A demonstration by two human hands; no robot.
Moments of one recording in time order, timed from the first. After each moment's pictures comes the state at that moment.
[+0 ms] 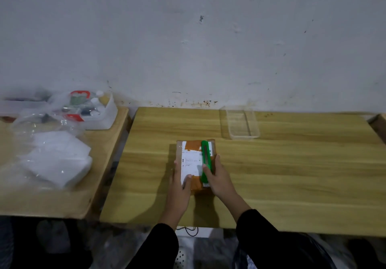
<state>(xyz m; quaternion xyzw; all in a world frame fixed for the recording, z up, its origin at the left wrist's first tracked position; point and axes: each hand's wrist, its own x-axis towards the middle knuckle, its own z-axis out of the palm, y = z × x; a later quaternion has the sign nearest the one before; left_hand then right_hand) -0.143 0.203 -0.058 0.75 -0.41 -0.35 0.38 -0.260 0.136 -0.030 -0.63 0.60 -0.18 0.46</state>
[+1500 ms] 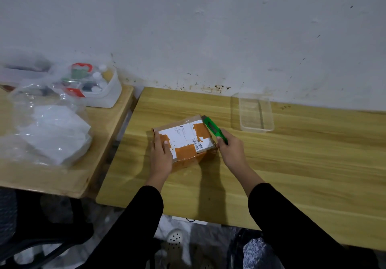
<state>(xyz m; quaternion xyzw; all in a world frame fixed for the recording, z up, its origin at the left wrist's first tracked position) -0.089 0.158 -0.044 0.85 -0.30 -0.26 0.34 -0.256 0.076 -0.022 -0.67 0.56 -0.26 0.41</state>
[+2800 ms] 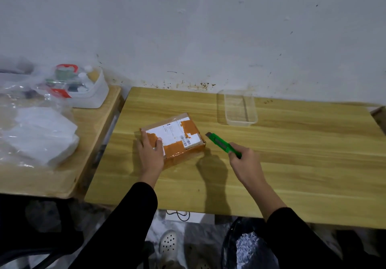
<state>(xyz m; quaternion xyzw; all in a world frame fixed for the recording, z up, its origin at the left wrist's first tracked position) -0.110 0.168 -0.022 0.86 -0.28 -0.25 0.36 -0.329 0.126 0.003 -0.66 0.61 -0.23 0.37</state>
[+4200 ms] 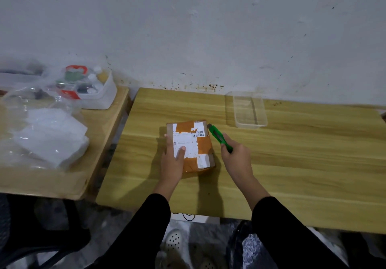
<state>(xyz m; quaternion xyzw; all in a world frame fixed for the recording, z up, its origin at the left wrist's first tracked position) -0.117 0.176 -0.052 0.81 -0.36 -0.31 0.34 -0.274 0.118 -0.009 -0.67 0.61 -0.26 0.32</state>
